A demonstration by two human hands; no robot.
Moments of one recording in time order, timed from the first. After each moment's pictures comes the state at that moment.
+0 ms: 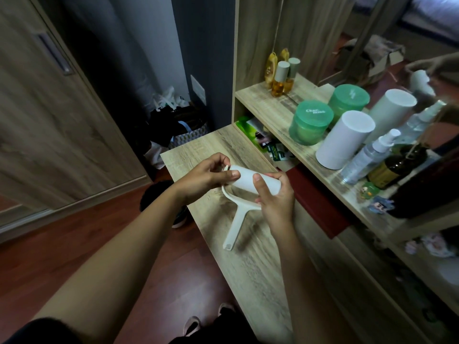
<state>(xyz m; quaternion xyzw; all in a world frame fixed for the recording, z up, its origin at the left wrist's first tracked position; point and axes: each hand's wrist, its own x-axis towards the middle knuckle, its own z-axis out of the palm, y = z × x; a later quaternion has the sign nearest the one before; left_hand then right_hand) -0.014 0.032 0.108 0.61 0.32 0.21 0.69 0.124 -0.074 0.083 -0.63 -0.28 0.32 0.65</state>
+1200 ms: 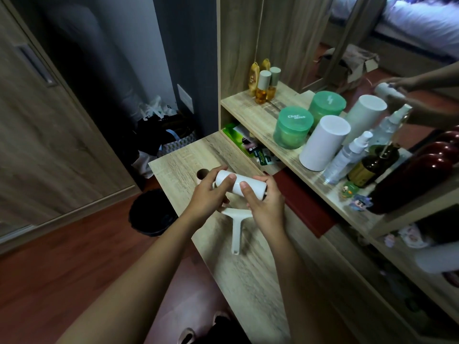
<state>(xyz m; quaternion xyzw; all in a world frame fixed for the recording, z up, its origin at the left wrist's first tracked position) 0.014 -0.014 0.098 0.61 0.46 0.28 0.58 0.133 -0.083 0.079 -0.68 -0.37 0.26 0.58</state>
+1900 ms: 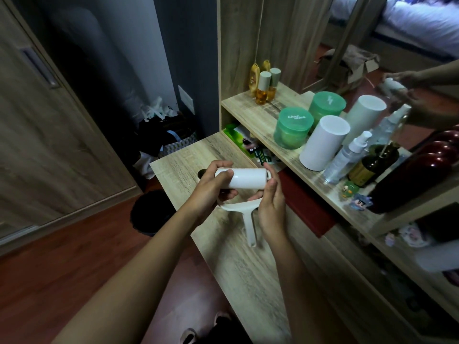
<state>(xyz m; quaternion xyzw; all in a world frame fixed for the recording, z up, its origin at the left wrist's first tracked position) 0.016 -0.006 0.111 0.50 0.39 0.30 0.71 0.133 -0.082 0.073 -0.64 -0.34 0.27 0.63</state>
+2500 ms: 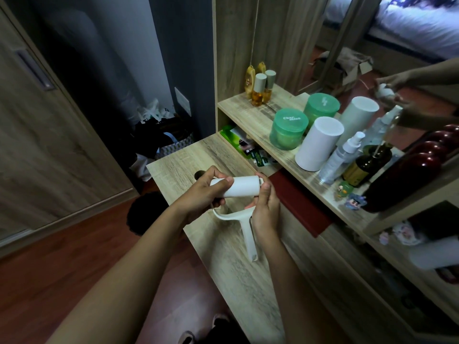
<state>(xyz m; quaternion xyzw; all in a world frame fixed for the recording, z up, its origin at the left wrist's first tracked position) 0.006 -0.002 0.113 0.58 0.39 0.20 0.69 0.126 -0.083 0.068 -0.66 -0.28 0.28 0.64</state>
